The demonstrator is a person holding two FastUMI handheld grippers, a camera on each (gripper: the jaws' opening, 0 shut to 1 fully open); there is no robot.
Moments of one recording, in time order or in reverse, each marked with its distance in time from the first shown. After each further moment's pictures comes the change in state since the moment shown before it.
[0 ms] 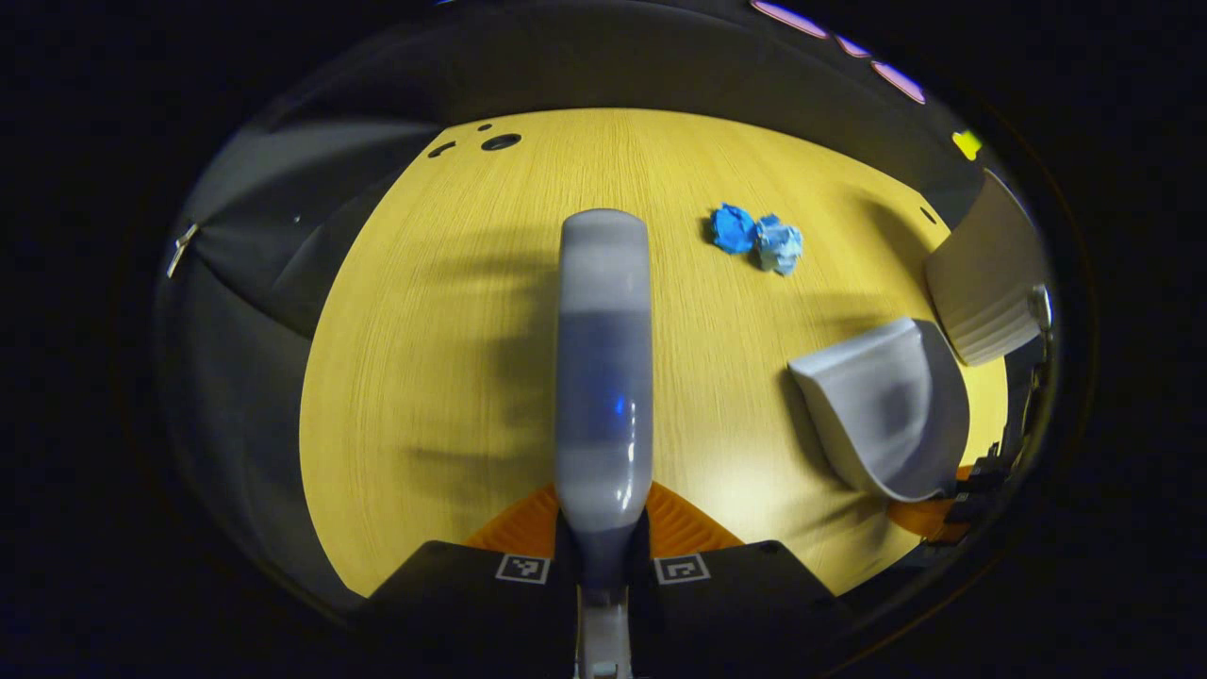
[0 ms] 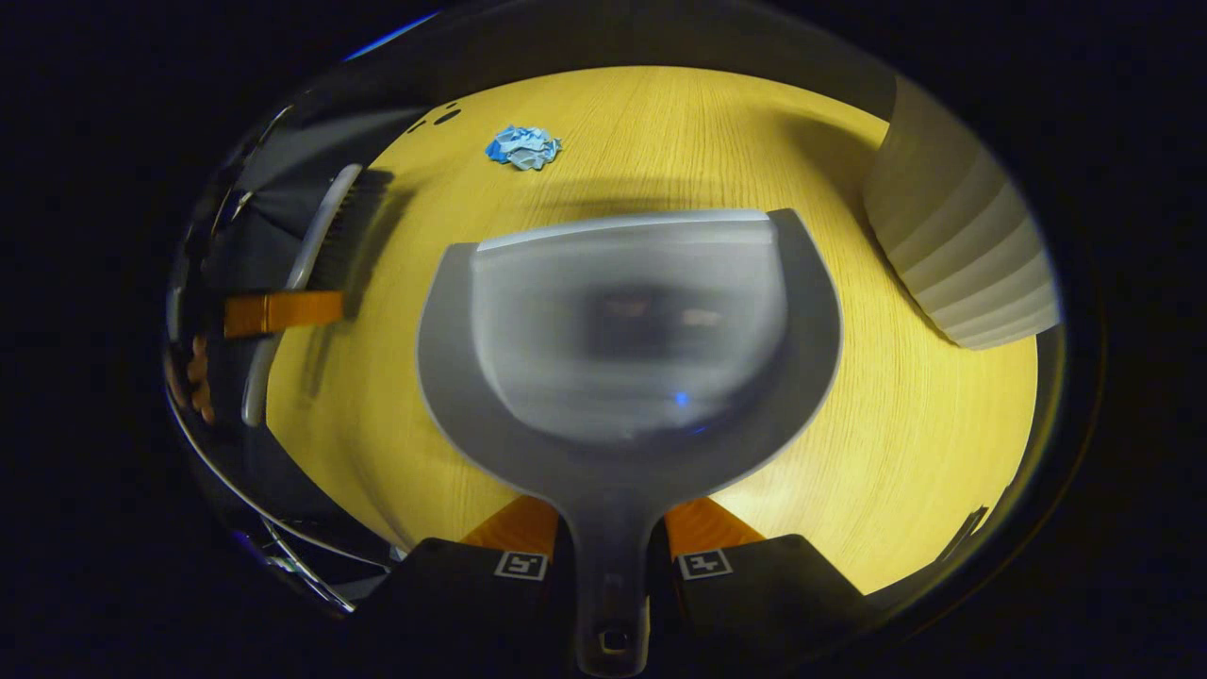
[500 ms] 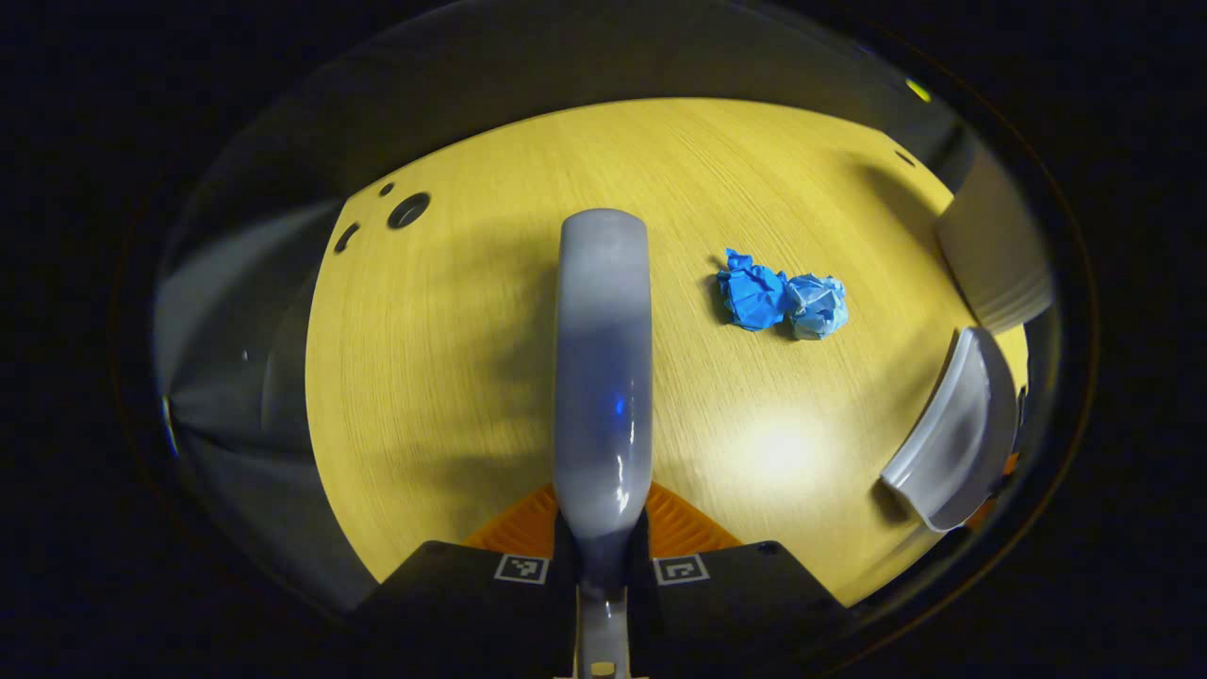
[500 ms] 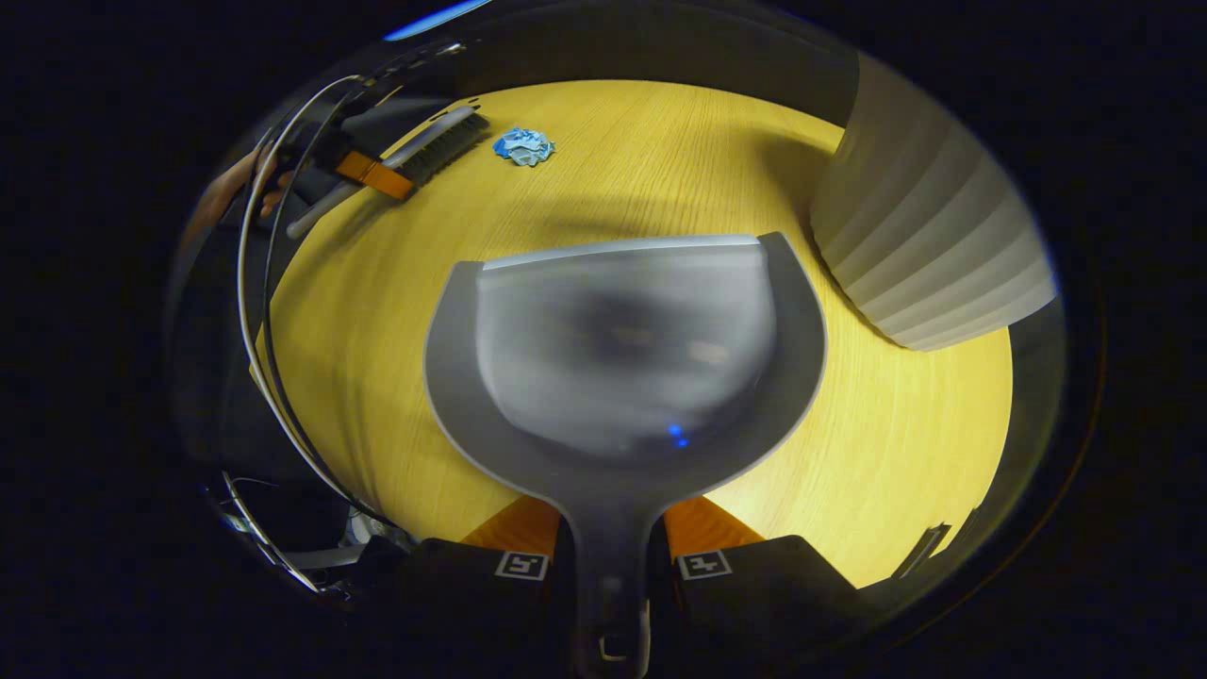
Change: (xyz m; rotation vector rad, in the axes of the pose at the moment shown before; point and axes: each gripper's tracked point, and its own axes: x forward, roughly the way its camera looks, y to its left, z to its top) left arm 0.052 0.004 0.097 0.391 0.083 0.031; right arm -0.005 -0.036 -0.005 -0.114 -0.063 -0.050
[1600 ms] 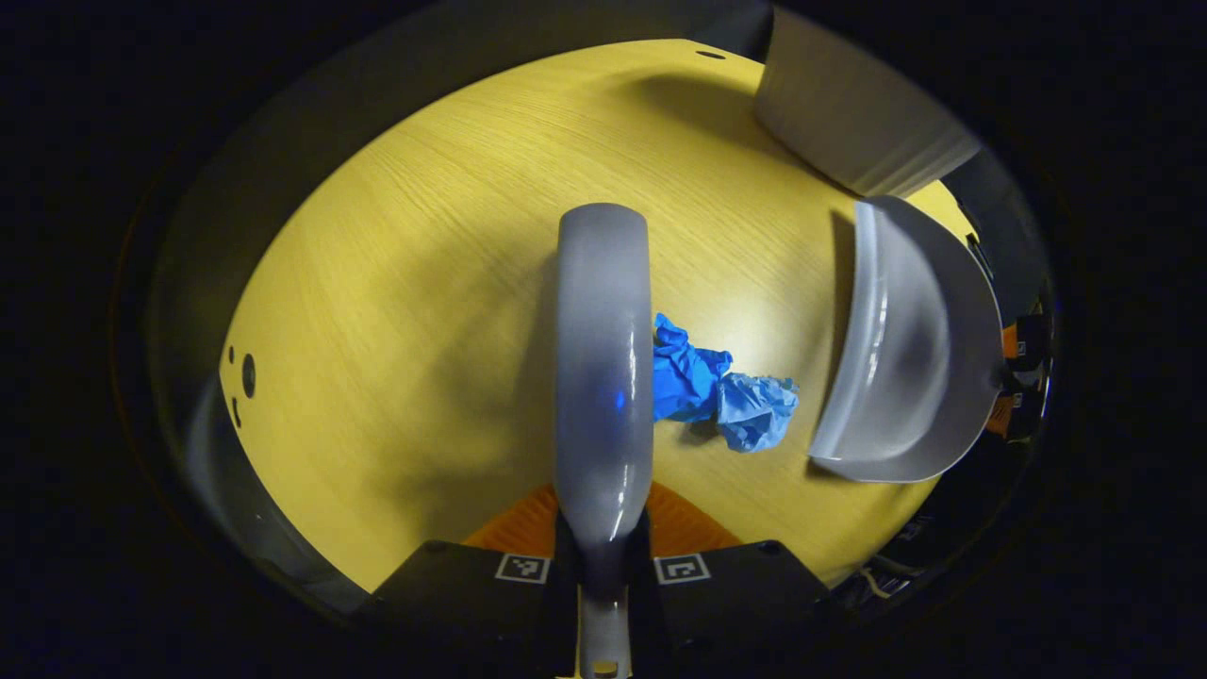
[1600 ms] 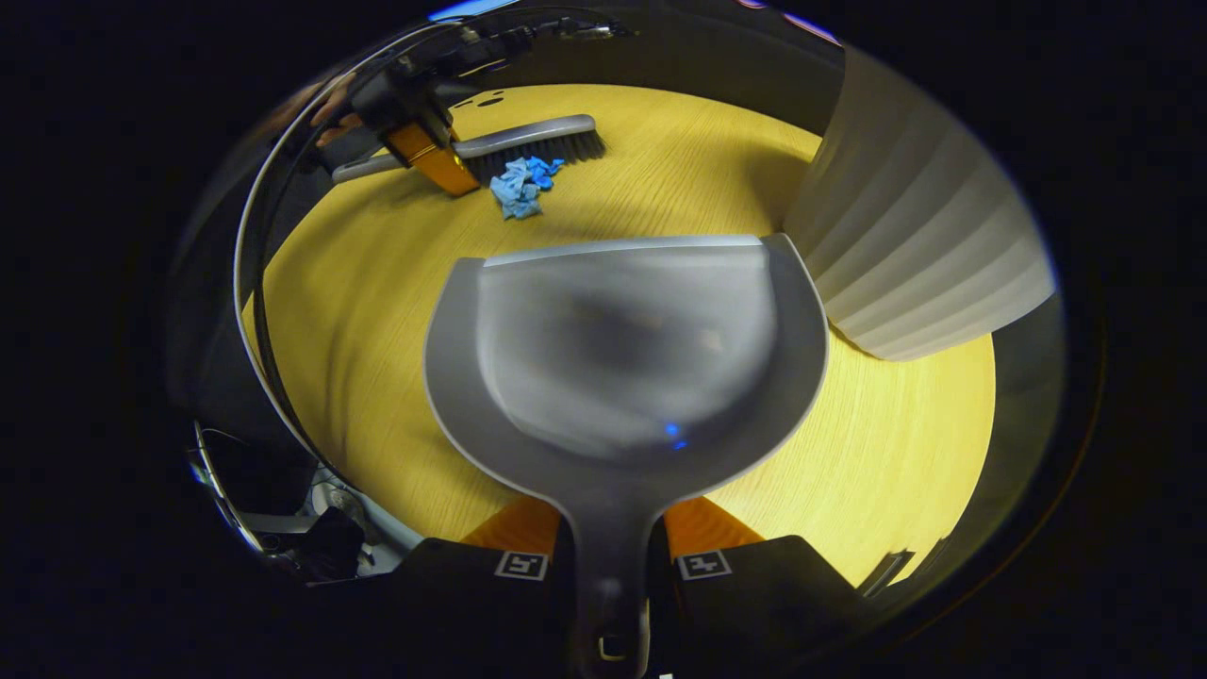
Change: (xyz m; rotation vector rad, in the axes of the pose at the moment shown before) left arm 0.013 -0.094 0.011 0.361 0.085 -0.203; right arm -0.058 -0.035 0.031 -0.112 -0.035 -0.009
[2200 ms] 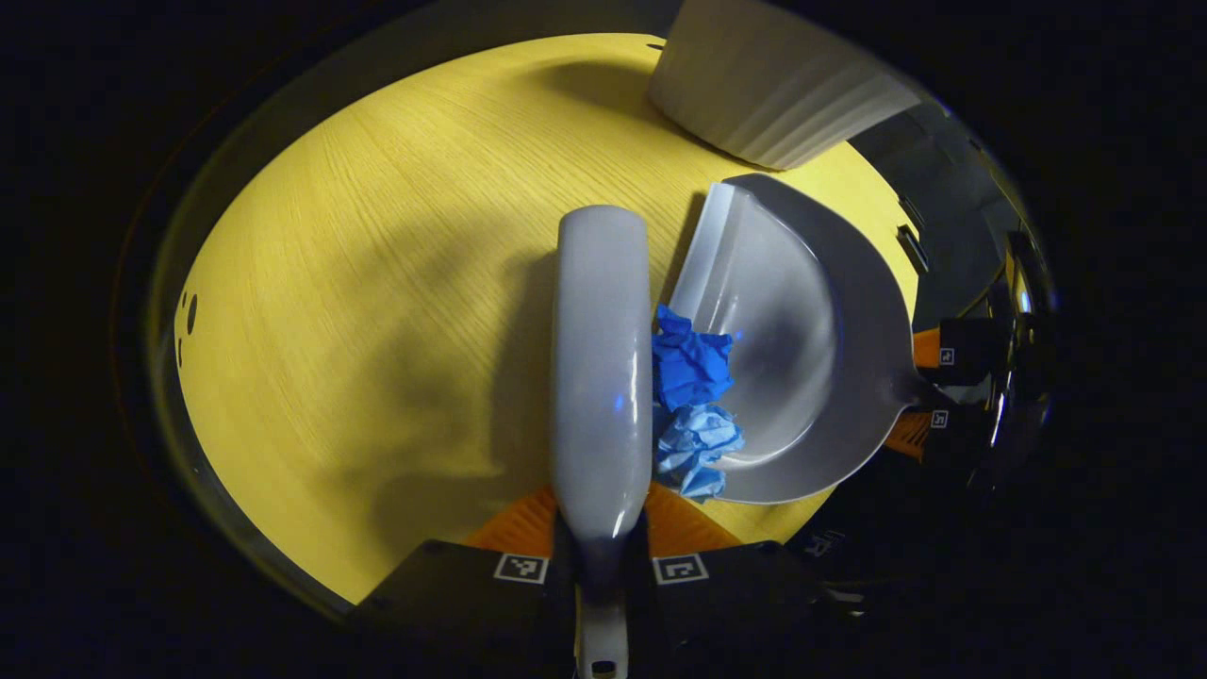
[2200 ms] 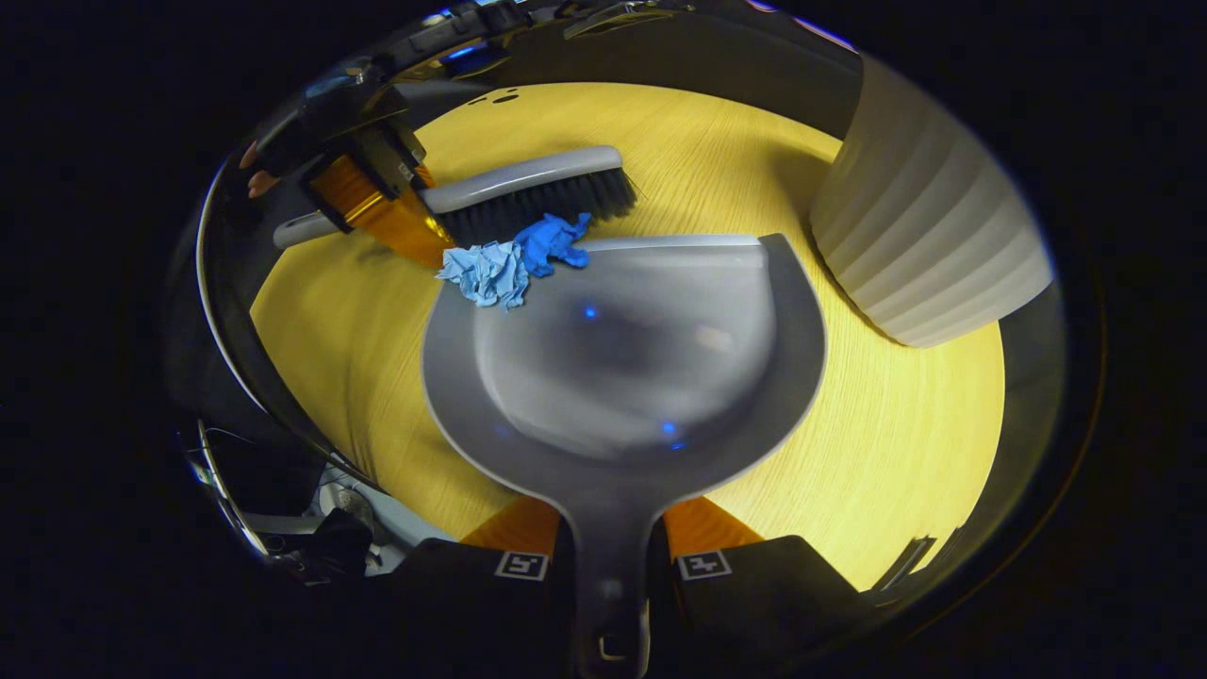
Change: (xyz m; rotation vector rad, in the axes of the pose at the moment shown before) left arm -0.012 -0.119 -0.016 -0.030 0.021 -0.181; right arm 0.002 -0.001 -0.002 0.017 -0.004 0.022
